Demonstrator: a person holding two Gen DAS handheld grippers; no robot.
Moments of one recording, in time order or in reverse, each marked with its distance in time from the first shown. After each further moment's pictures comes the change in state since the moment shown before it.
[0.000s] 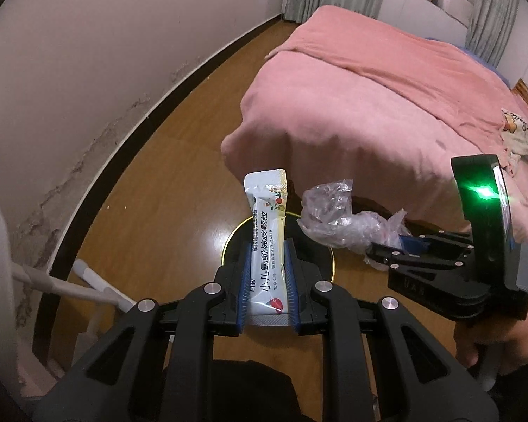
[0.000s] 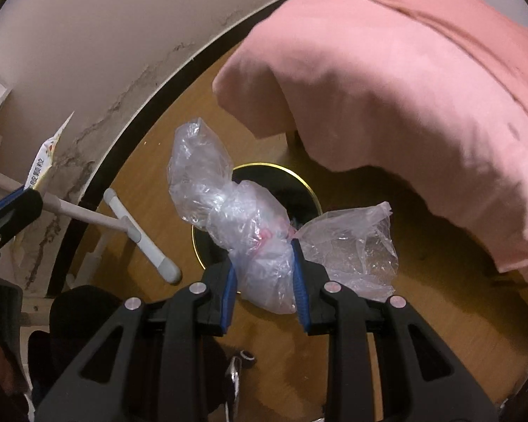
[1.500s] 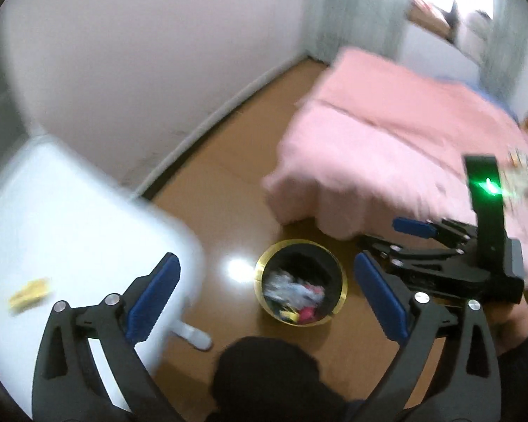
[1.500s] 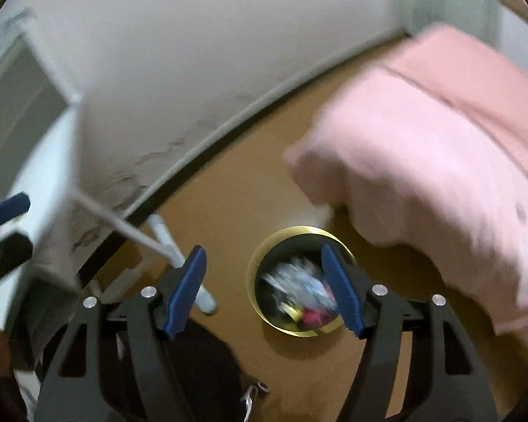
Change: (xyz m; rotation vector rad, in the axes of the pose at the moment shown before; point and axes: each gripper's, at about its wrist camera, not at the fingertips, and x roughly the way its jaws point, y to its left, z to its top) left arm -0.152 0.063 -0.020 -0.140 -0.188 0.107; right arm -0.114 0.096 0.026 -0.230 -0.247 0.155
